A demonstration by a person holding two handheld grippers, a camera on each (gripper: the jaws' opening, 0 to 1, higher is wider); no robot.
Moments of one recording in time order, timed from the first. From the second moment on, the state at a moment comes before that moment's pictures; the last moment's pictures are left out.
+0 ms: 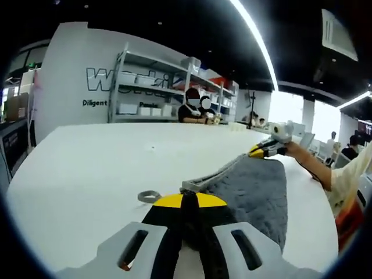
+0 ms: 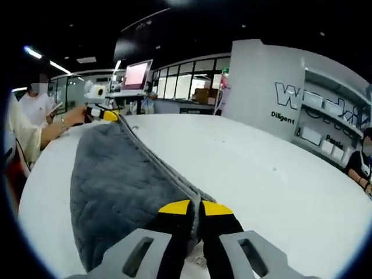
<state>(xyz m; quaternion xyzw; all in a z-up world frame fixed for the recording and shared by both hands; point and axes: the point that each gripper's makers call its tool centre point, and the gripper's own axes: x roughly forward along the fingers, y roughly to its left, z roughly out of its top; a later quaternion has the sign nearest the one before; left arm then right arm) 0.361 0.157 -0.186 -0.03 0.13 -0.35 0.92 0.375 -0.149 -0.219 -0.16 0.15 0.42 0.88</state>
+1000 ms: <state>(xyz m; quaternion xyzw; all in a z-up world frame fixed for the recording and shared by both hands) 0.353 0.156 -0.178 -0.02 0.12 -0.36 0.93 0.402 -0.176 -0.190 -0.04 0.14 0.43 0.89</state>
